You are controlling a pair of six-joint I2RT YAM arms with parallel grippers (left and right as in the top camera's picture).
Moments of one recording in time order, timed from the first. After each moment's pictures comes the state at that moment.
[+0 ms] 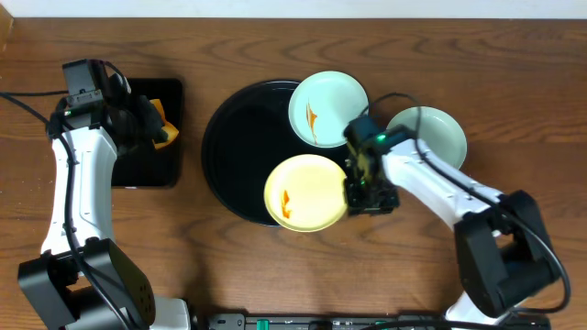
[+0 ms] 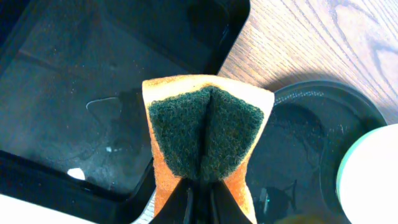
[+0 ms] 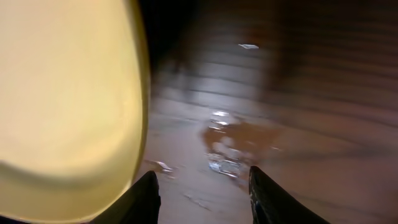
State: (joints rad) left arm 0.28 1.62 1.31 -0.80 0.23 -0.33; right arm 0.52 1.83 1.17 -1.01 -0.23 0.39
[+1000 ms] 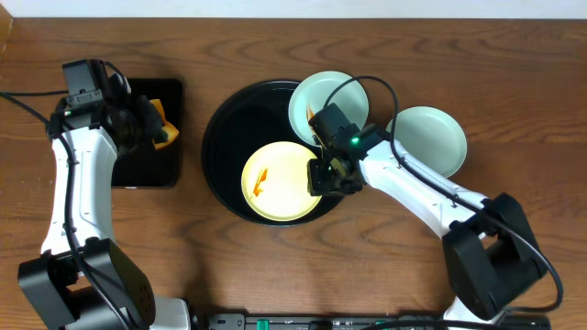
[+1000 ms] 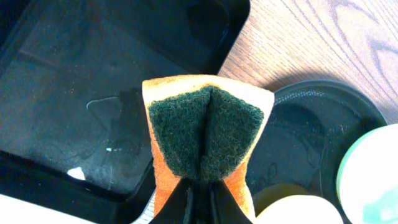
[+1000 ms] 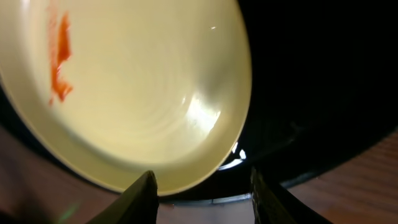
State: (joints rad) left arm 0.28 1.62 1.31 -0.80 0.23 -0.33; right arm 0.63 1.86 1.28 -0.79 -0.23 0.57
